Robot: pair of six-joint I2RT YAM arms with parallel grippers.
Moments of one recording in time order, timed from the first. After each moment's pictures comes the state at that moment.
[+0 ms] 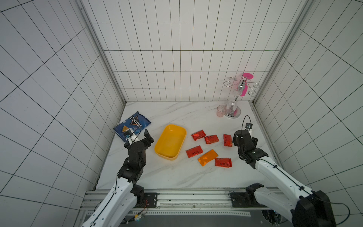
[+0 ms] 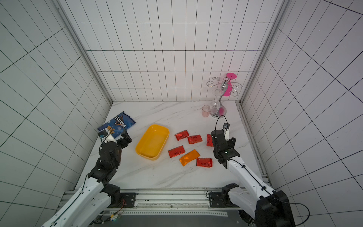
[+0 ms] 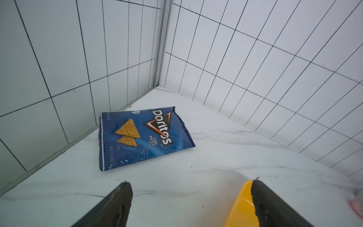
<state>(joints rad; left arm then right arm) -0.29 0.67 0.31 0.13 -0.57 -0.40 0.42 1.02 0.54 -0.17 0.74 0.30</state>
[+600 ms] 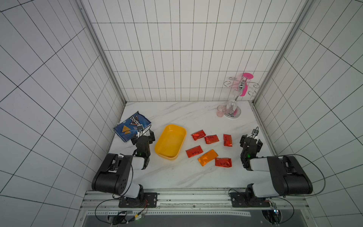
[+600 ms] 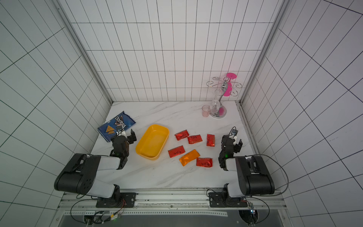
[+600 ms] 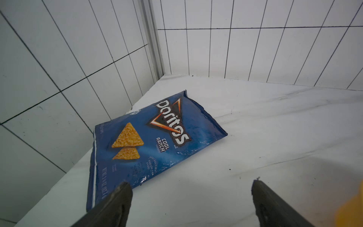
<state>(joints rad) -0.13 1.50 0.31 0.94 -0.42 -0.07 0.12 1.48 0.24 0.89 0.56 0.05</state>
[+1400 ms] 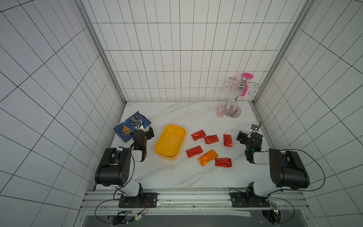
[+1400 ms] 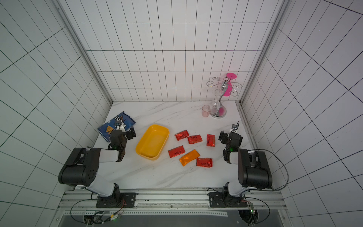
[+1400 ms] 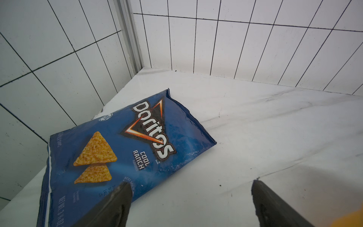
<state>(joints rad) -0.01 1.58 0.43 0.84 -0.19 -0.11 -0.02 1.54 0.38 0.76 0.15 0.06</state>
